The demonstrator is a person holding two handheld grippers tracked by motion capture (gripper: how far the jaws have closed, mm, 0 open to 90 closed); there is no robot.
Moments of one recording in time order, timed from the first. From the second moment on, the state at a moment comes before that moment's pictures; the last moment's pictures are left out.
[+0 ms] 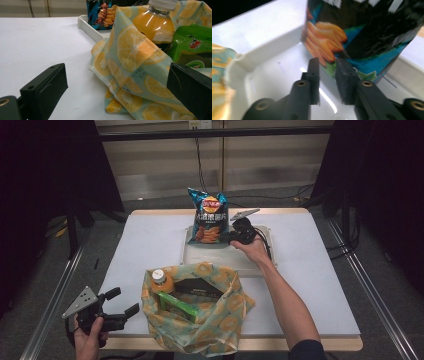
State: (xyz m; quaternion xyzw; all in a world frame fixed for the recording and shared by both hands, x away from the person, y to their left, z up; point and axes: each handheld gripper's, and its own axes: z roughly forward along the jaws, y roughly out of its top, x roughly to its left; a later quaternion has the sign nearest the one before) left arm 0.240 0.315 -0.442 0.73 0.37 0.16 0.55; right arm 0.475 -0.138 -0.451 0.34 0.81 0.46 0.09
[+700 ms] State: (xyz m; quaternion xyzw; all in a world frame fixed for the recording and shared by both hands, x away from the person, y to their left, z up) left arm 0.237 0.305 -0.439 0.75 0.34 0.15 0.55; right arm 0.390 -0.167 -0.388 0.34 0.77 0.53 0.13
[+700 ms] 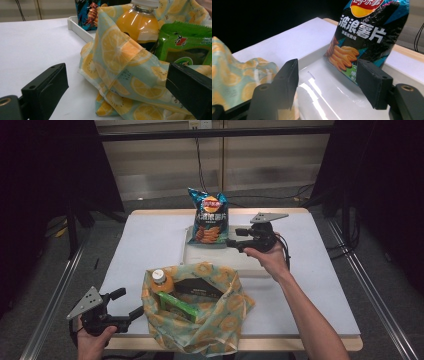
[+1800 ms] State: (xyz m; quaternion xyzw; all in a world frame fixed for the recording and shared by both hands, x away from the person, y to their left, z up) left arm 0.237 0.307 -0.438 0.74 0.35 0.15 0.56; right arm 0.274 -0.176 -0.362 0.30 0.75 0.58 0.10
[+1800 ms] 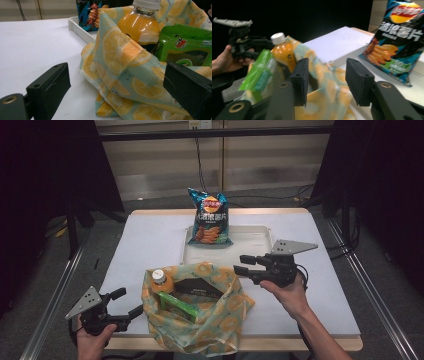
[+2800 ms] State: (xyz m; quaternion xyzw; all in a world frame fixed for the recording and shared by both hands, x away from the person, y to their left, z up) left arm 0.236 0.308 -0.437 0.73 0.35 0.15 0.56; right arm 0.225 -0.080 -0.385 0.20 0.80 0.56 0.02
